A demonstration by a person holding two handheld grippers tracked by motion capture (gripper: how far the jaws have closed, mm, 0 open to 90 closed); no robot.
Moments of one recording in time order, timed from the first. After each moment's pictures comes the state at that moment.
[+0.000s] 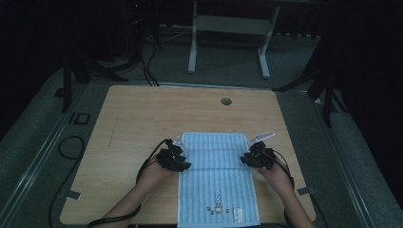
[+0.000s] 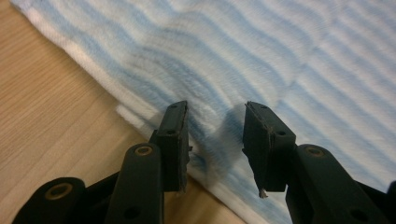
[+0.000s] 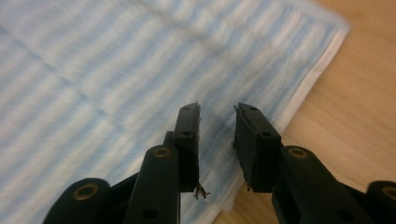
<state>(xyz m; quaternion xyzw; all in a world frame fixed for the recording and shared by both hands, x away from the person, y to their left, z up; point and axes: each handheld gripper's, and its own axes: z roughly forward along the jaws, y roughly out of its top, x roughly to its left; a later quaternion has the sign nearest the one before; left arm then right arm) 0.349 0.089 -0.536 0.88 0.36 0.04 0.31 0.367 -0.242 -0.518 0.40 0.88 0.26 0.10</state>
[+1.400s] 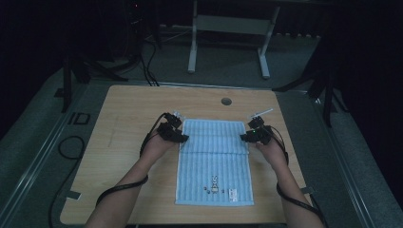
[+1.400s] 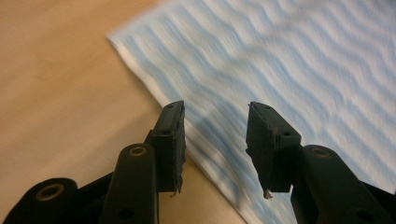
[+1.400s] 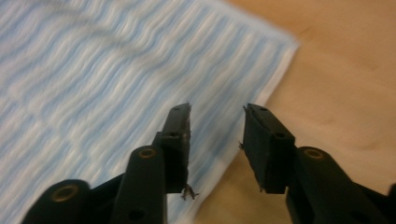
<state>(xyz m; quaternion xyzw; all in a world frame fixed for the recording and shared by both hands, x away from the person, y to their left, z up) 0.430 0.098 -0.502 0.86 0.41 0.08 0.30 0.446 -0.241 -0.495 0.45 0.85 0.25 0.12</state>
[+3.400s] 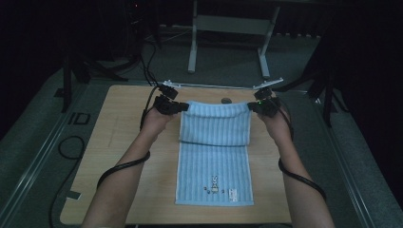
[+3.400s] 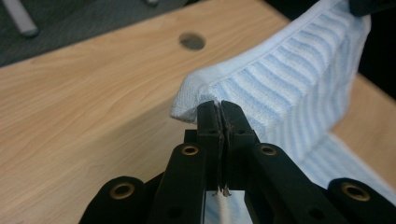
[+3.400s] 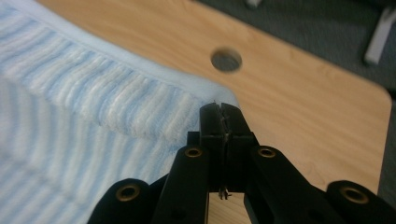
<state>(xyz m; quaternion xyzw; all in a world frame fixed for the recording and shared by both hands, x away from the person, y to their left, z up) 0.451 0.114 -0.410 0.80 0.41 0.09 0.42 0.474 -0.235 -0.397 0.44 0.82 0.30 0.20</state>
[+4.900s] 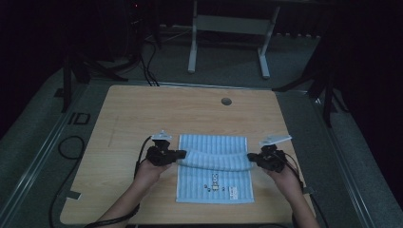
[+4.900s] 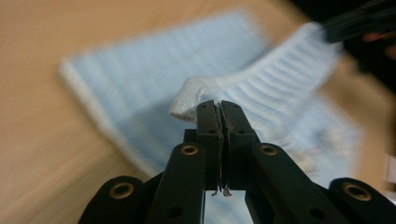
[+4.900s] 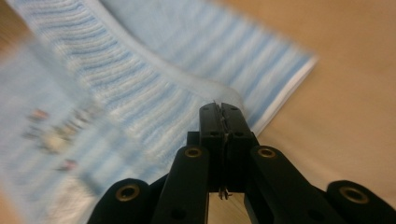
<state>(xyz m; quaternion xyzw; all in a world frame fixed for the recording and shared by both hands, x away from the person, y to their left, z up) 0.330 0.126 -0.501 0.78 0.40 0.01 0.48 0.339 -0.266 -0.485 0.38 0.85 0.34 0.11</state>
